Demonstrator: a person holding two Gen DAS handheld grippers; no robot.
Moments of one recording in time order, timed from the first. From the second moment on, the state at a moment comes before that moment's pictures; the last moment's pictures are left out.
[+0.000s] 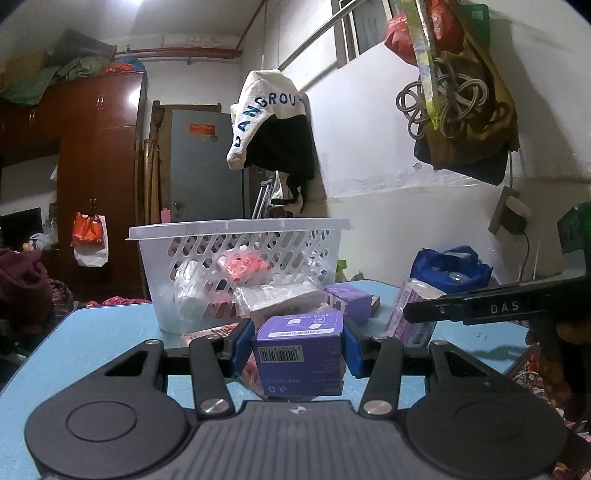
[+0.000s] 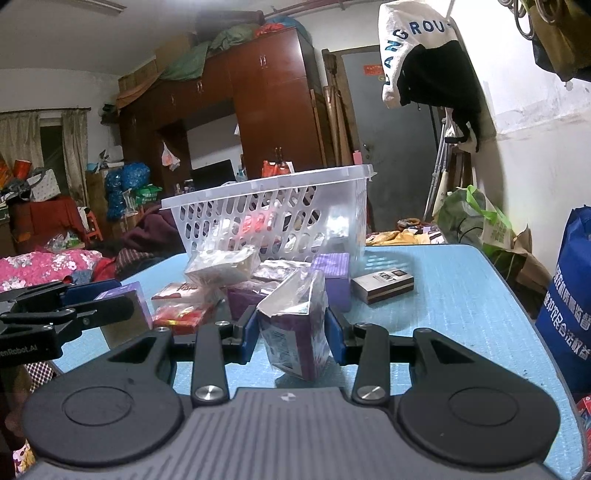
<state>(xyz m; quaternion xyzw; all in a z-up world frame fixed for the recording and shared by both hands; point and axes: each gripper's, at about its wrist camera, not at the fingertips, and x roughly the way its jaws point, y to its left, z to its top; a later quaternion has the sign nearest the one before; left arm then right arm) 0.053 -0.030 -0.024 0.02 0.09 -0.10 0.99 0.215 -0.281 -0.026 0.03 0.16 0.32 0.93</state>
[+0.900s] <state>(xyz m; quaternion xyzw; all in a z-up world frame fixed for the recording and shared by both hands) 0.232 0.032 0.101 -0.08 0.13 -0.06 0.99 0.337 -0.177 0.102 -0.06 0.11 0.34 0.93</state>
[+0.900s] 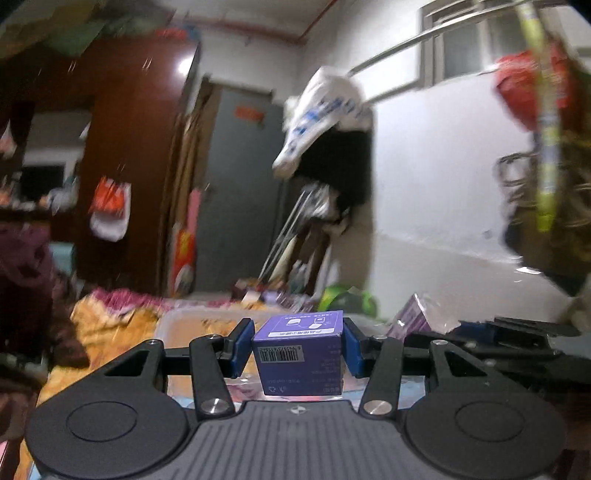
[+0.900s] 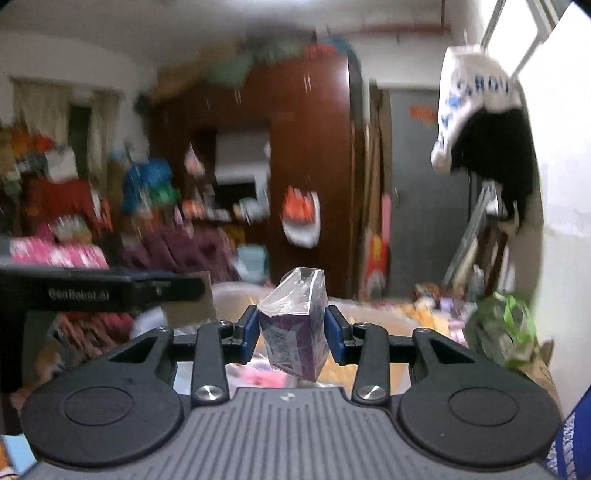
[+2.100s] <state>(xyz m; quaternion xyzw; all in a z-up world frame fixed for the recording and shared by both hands) 0.140 -0.048 -0.038 0.03 0.26 -0.03 0.97 0.281 -0.253 -0.014 -0.01 0.23 0.29 0.93</state>
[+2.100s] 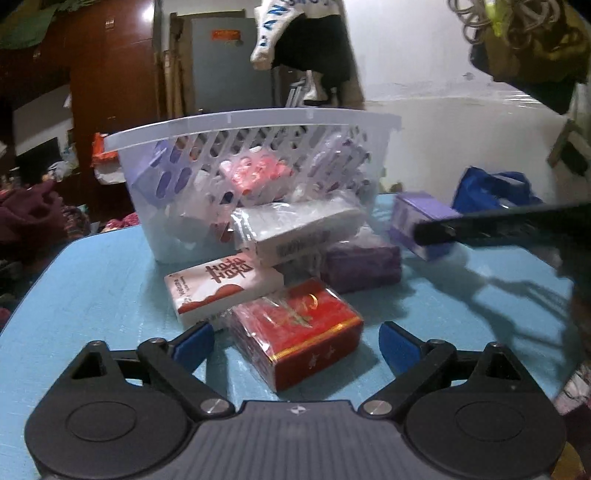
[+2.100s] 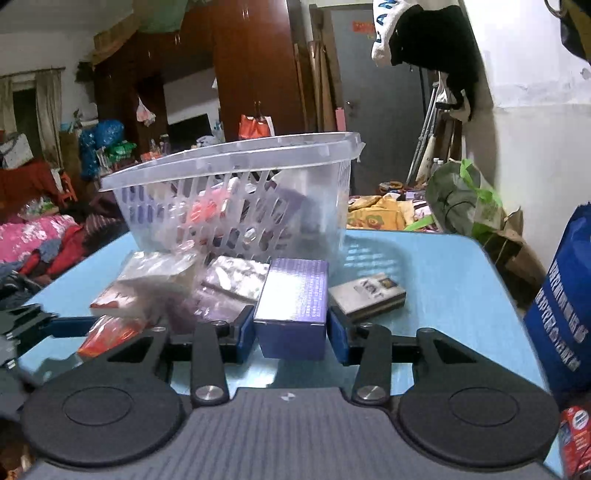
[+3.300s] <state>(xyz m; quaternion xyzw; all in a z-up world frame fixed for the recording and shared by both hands) 0.110 0.009 -0.042 -0.02 0.14 -0.08 0.99 0.254 -0.265 -0.016 0.02 0.14 0.31 0.94</state>
